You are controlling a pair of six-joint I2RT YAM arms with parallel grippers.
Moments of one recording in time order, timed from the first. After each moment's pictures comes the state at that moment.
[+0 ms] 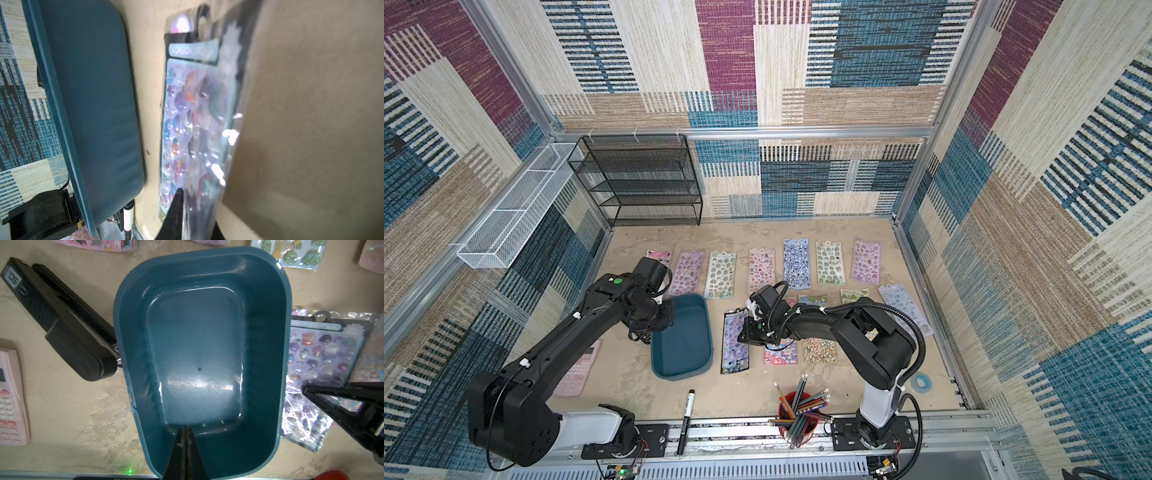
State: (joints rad) left arm -0.33 1.33 1.11 -1.13 -0.02 -0.44; right arm 0.75 1.79 0.90 -0.07 -0.48 0.80
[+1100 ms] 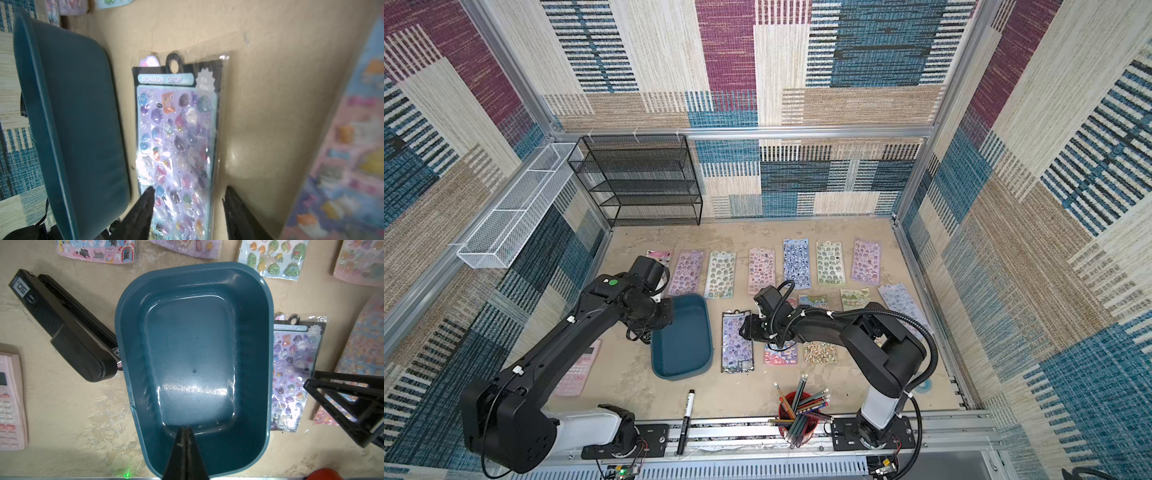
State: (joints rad) left arm -0.32 1.30 1.12 -1.12 -0.02 -0.44; right arm 0.75 1.71 0.86 -0.10 -0.29 0.82
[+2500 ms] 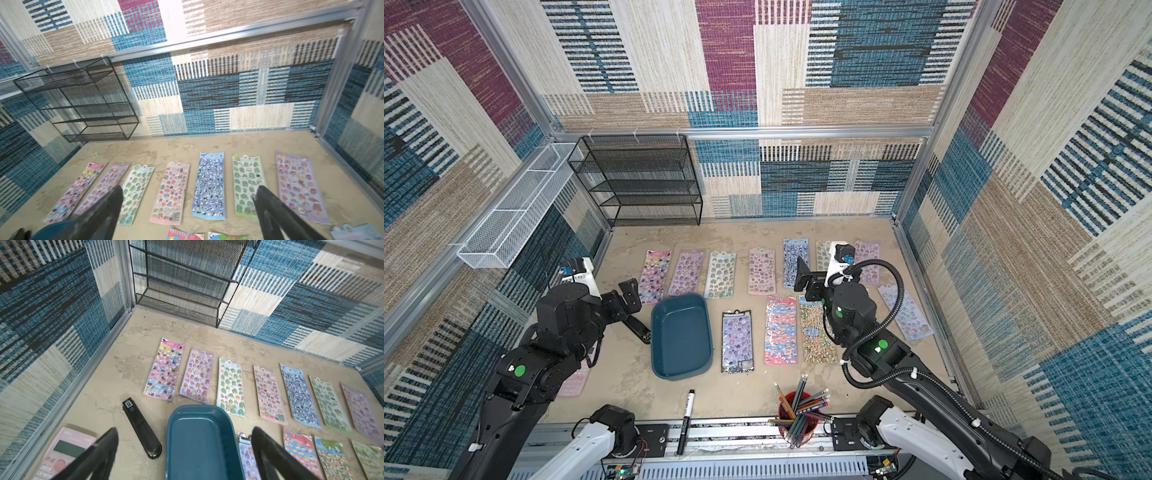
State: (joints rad) left arm -0.32 0.71 1.02 -0.77 -0.39 -0.41; right arm 0.68 0.79 0.72 0.04 0.56 0.18
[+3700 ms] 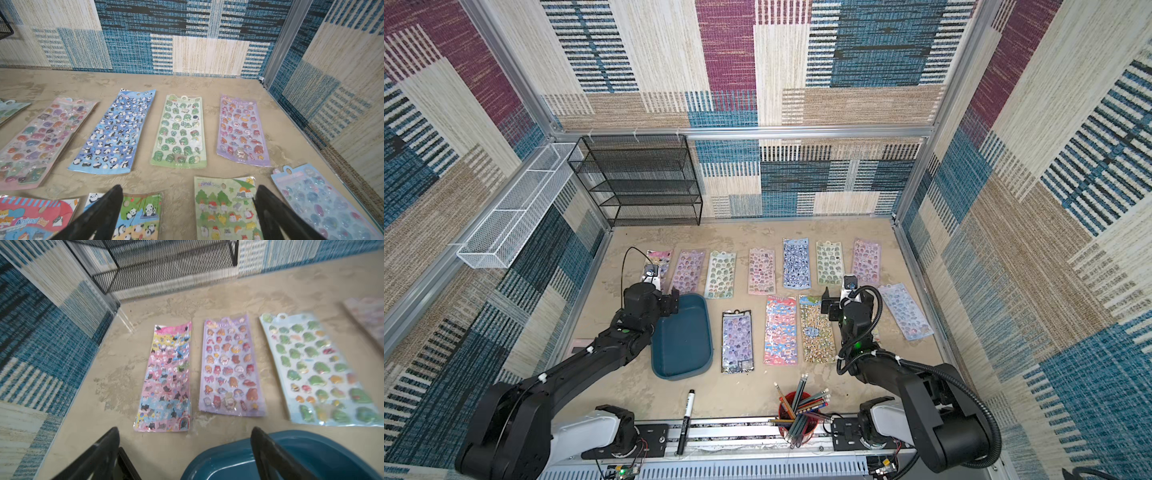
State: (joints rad) left arm -0.27 1.27 0.51 0.23 -0.43 0.03; right arm 0.22 1.26 0.23 0.78 0.29 0.01
